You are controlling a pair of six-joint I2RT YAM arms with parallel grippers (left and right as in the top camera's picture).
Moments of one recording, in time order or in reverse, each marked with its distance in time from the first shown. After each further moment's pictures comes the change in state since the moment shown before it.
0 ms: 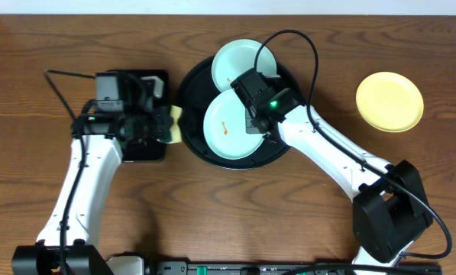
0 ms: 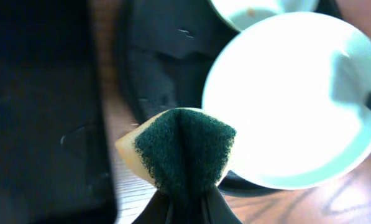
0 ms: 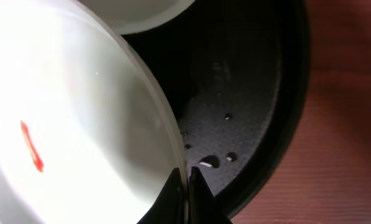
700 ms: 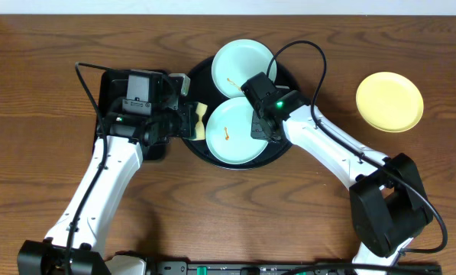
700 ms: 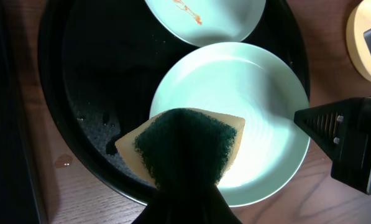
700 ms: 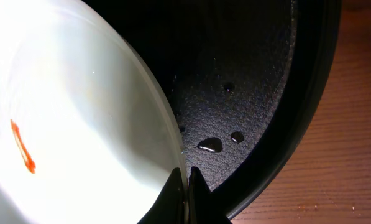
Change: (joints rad) left arm -0.166 0.000 0.000 0.092 -0.031 -0.133; right arm -0.046 0.019 -0.076 0.023 -0.099 0.085
